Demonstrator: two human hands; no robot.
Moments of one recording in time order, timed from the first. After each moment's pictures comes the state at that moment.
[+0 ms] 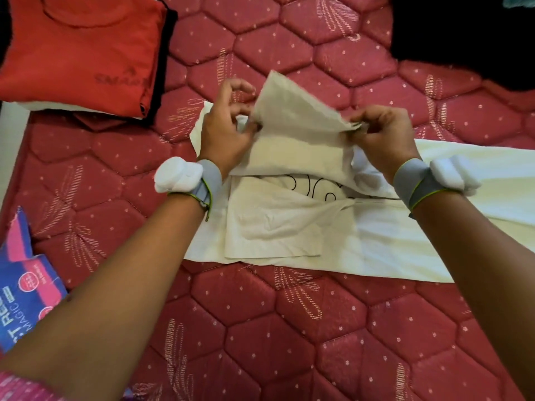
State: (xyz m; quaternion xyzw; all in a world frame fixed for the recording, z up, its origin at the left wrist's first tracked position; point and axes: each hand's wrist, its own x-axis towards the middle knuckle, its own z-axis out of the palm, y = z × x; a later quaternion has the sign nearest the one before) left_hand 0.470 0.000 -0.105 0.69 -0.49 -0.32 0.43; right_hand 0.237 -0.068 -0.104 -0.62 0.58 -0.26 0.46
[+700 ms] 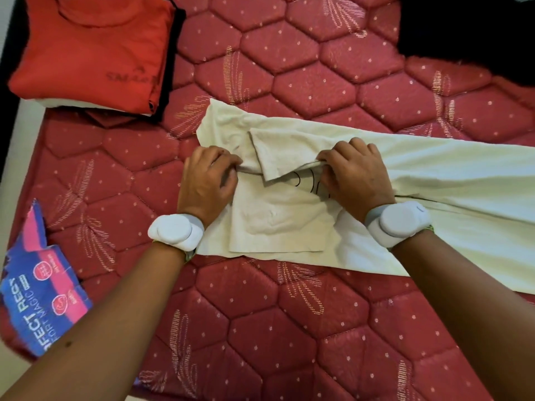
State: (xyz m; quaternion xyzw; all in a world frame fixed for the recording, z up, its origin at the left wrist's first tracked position) left_hand 0.493 0.089 -0.135 0.73 -0.65 -0.06 0.20; right_hand 0.243 -0.010 -0.129 -0.90 0.40 -0.13 0.02
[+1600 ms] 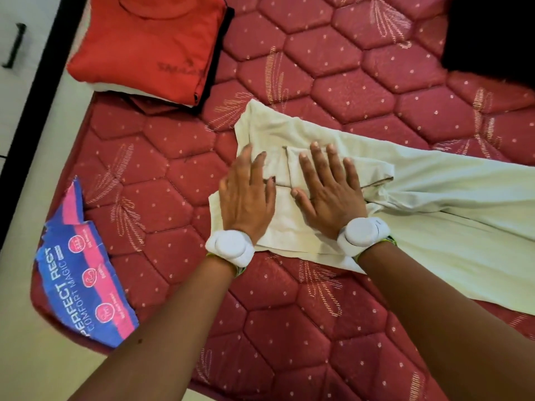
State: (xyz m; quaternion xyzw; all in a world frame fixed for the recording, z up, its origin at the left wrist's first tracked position) left_hand 0.454 0.116 -0.145 0.83 -0.54 -0.04 0.13; right_hand 0.301 0.042 -0.160 -0.90 0.42 0.01 0.08
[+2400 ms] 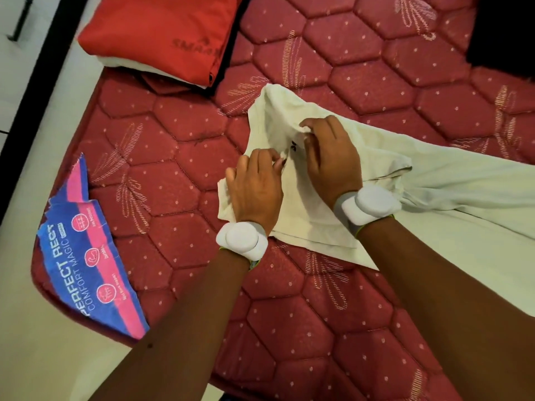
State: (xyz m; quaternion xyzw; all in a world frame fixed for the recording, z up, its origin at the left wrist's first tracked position) left_hand 0.448 0.118 -0.146 0.85 -0.49 0.07 0.20; right_hand 0.352 0.020 -0.121 -0.83 0.41 -0.28 0.26
